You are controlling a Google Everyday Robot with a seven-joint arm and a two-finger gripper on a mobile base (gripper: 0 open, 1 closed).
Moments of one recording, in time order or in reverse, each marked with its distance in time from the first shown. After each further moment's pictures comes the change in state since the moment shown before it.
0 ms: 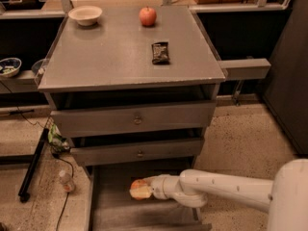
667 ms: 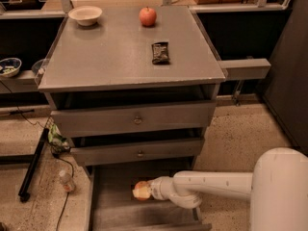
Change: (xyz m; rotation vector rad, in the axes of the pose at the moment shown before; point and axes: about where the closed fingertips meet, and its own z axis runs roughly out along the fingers) arm 0.029 -0.036 0.023 0.156 0.087 0.075
